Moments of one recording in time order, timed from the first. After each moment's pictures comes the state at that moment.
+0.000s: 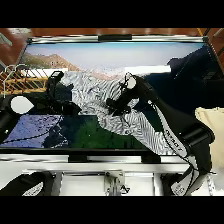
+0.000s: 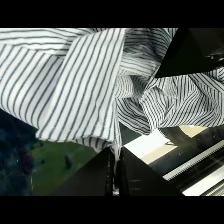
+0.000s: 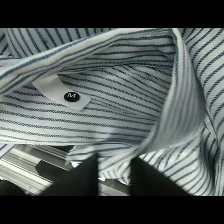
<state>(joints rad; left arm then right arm) -0.32 -1.02 0.98 1.10 -0.98 -1.37 0.46 -1.83 1.59 -0.99 1.32 1.93</state>
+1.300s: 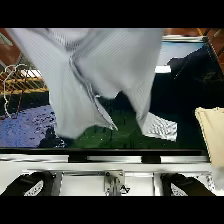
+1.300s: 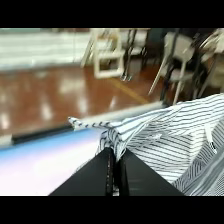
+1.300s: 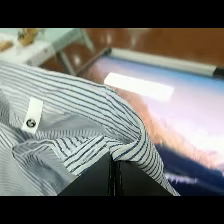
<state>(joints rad) -0.18 -0.88 1.75 1.07 -0.96 -1.36 0.25 -1.14 2.01 -1.04 1.28 1.48</state>
